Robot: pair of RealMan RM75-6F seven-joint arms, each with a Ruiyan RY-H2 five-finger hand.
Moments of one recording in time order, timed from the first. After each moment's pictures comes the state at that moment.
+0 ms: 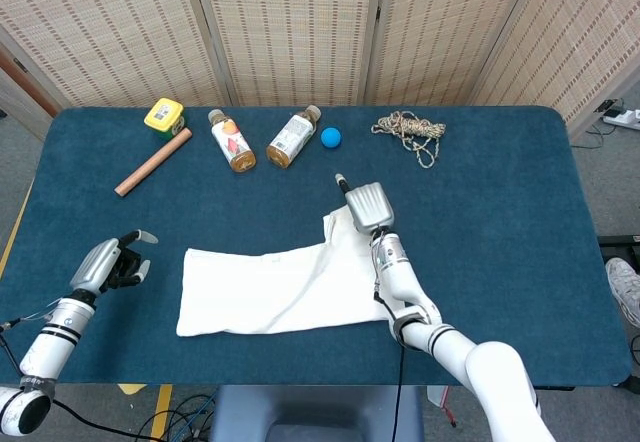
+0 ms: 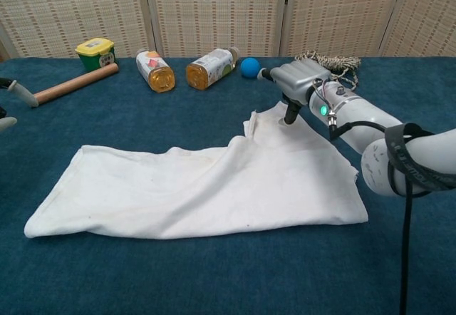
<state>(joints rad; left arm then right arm) -0.48 -1.27 -0.12 -1.36 1.33 0.95 -0.54 1.02 -2.08 0.37 -0.50 -1.16 0.77 -0.41</state>
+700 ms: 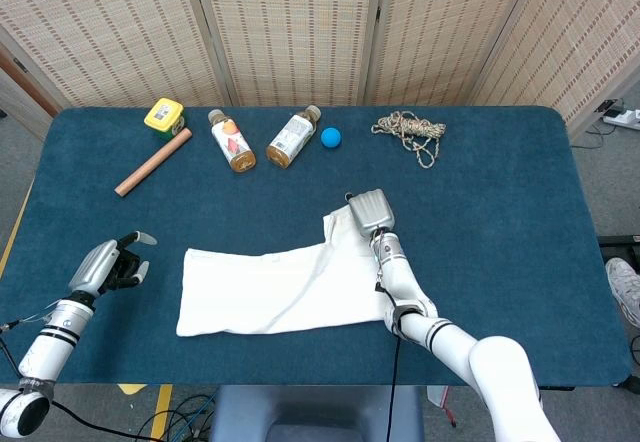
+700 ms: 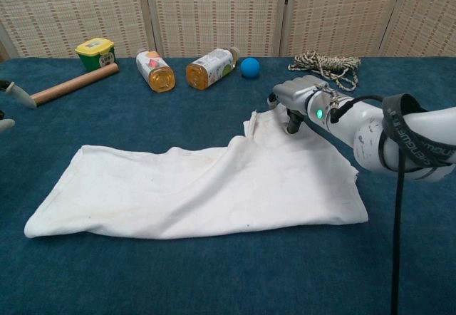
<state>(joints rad) -0.47 -1.27 -0.12 -1.36 1.33 0.95 -0.55 1.04 -2.05 0.41 -0.57 -0.94 0.62 -0.63</state>
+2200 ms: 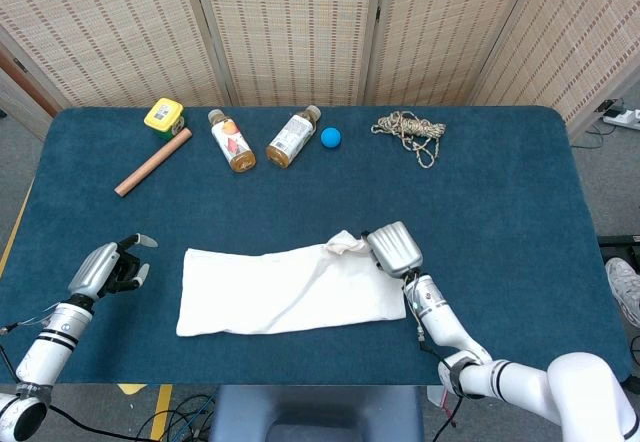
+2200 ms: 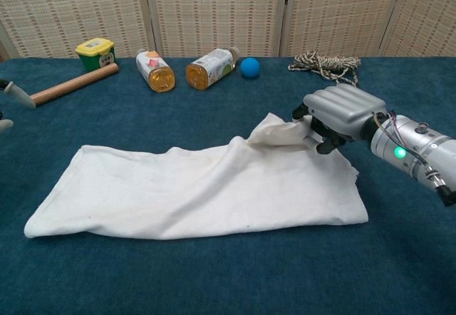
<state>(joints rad) -0.46 -1.25 -0.11 -1.38 1.36 0.98 -0.55 0.73 -1.77 0.12 -1.10 -1.26 1.03 -0.39</state>
